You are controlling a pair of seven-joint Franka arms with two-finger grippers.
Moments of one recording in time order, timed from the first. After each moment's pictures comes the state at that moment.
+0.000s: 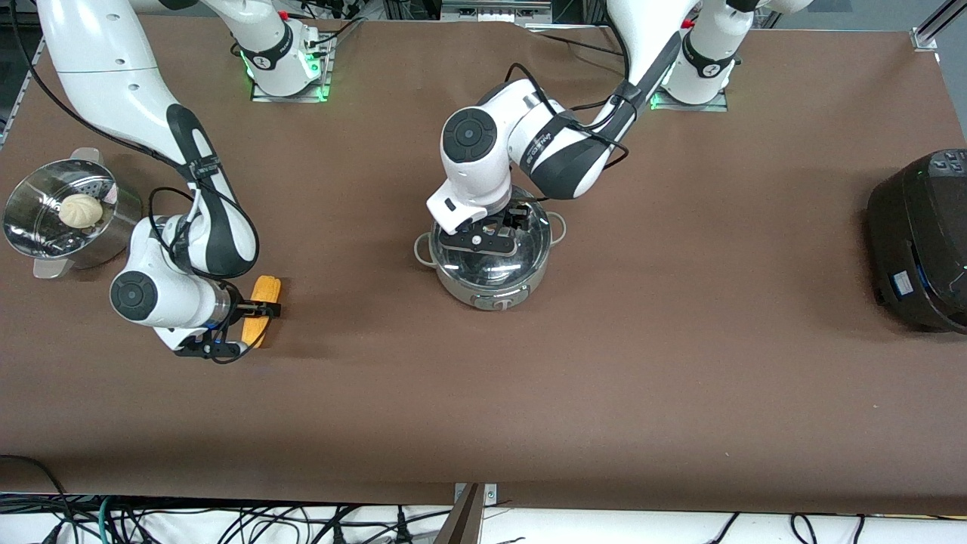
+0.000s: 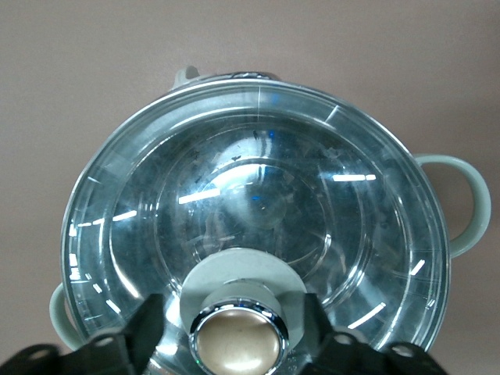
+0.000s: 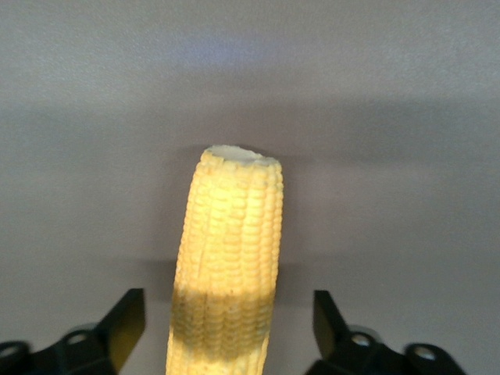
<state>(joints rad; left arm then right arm) -0.67 0.70 -0.16 -1.26 0.08 1.83 -0.69 0.07 0.69 -0.02 -1.66 0.03 2.19 0.05</state>
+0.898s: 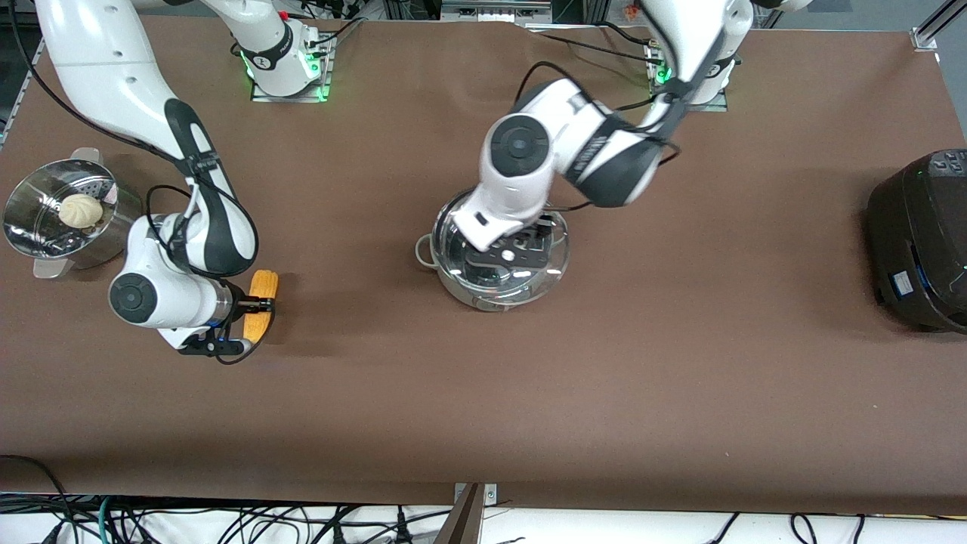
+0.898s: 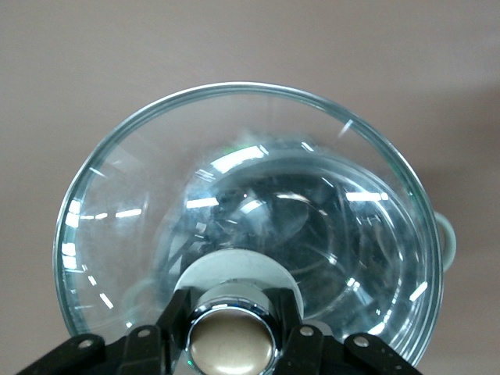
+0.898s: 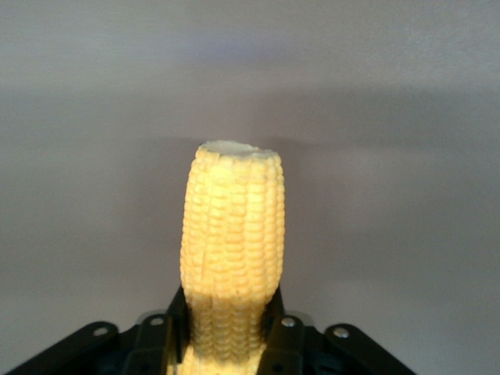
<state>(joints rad) -0.53 0.63 -0.15 -1.16 0.00 1.71 -0.65 0.08 0.63 0.00 -1.61 0.05 2.01 0.05</state>
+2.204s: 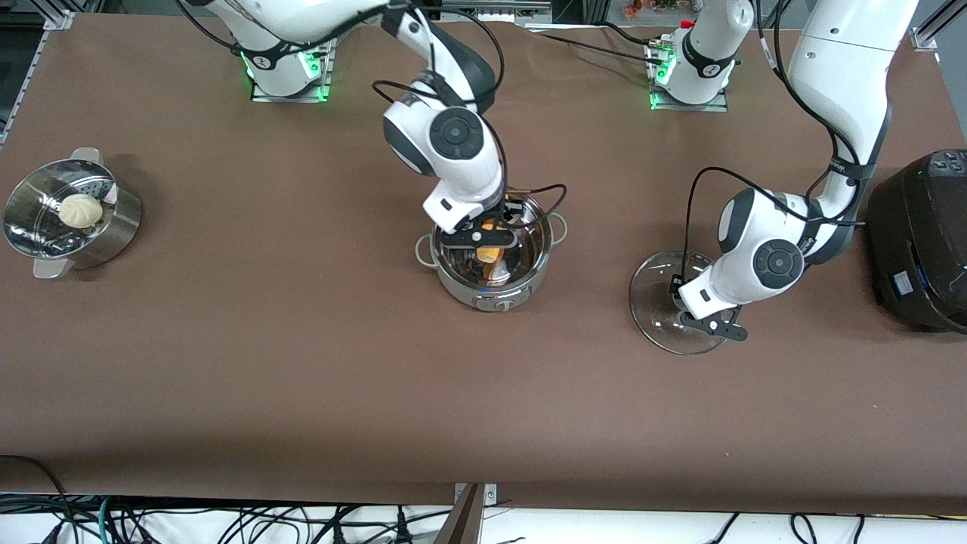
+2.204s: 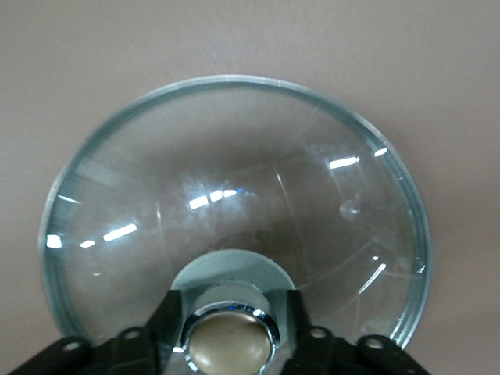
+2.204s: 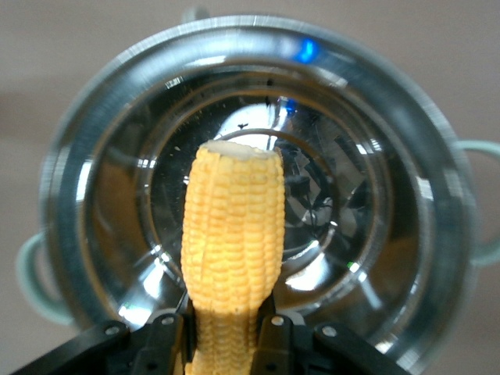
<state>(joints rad) -0.01 0.51 -0.14 -1.88 0.11 2.27 0.07 0.53 0.71 0.36 -1.42 -0.12 2.11 0.90</state>
